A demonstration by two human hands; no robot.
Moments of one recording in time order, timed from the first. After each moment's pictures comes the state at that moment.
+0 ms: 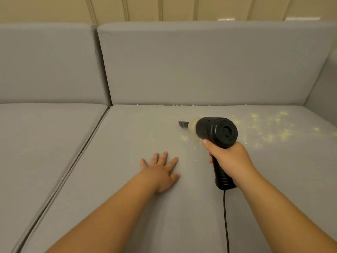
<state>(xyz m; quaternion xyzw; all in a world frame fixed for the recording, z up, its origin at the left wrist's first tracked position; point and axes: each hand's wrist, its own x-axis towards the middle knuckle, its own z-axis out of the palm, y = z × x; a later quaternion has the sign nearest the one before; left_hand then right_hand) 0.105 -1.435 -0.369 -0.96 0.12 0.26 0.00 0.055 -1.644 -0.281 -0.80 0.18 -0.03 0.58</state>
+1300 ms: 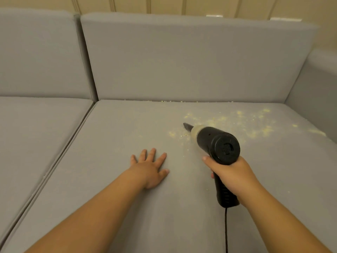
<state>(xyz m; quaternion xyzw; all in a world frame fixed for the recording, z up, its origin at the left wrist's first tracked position) 0.105 -1.440 -0.372 -0.96 0.12 0.25 0.01 0.005 -1.670 -0.280 -0.80 0.22 0.02 0.56</state>
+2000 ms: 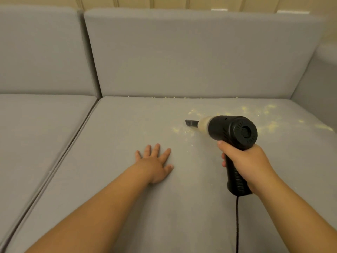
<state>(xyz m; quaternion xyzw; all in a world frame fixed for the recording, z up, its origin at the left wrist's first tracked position) 0.105 -1.443 -0.374 -0.96 0.11 0.25 0.01 0.011 -1.682 -0.270 -0.78 0.22 -0.03 0.58</state>
